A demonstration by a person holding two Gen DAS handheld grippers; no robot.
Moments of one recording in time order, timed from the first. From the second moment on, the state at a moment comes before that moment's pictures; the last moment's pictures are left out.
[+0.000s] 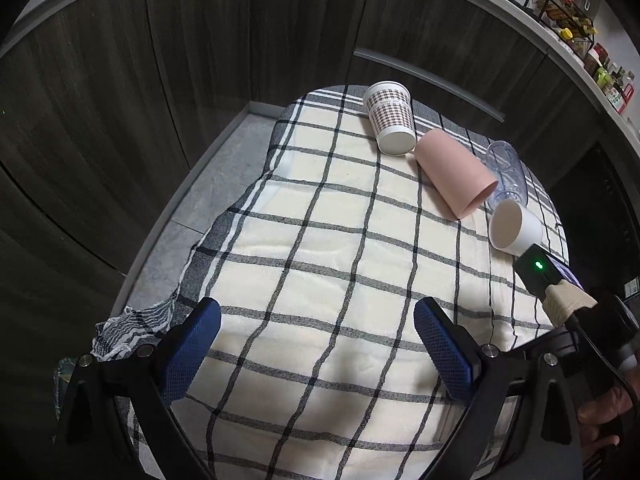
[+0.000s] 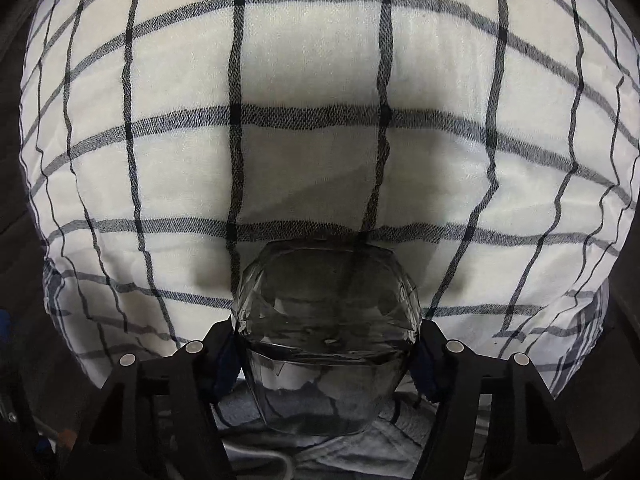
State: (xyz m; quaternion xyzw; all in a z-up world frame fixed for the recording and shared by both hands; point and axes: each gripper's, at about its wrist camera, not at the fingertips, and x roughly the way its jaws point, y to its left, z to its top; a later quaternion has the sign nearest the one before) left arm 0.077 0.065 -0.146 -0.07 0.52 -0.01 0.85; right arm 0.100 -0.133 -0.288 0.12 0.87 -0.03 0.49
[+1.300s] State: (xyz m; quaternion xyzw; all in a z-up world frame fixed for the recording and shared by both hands) left arm 0.054 0.039 -0.181 -0.02 0.43 0.03 0.90; right arm 0.094 -0.162 -0.196 0.08 0.38 -0.11 0.92
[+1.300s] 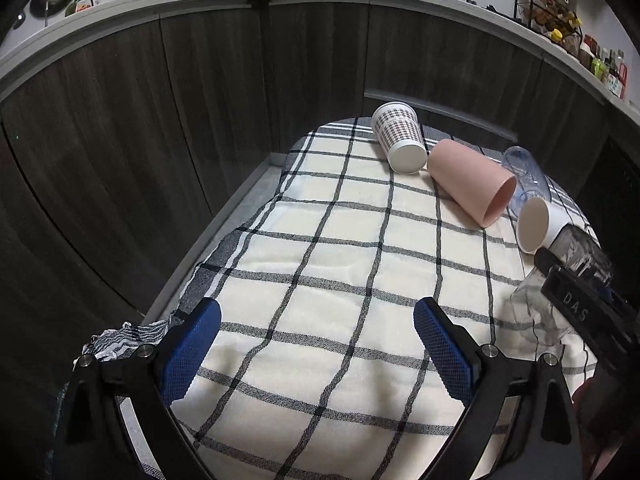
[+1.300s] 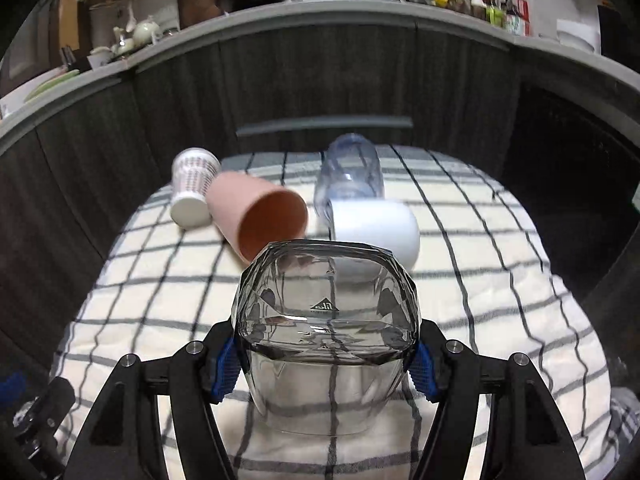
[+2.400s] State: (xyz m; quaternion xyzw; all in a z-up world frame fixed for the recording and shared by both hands) left arm 0.023 0.026 -0.120 0.00 0.38 0.01 0.92; right arm 0.032 -0.165 -0.135 0.04 0.37 -0.11 0.92
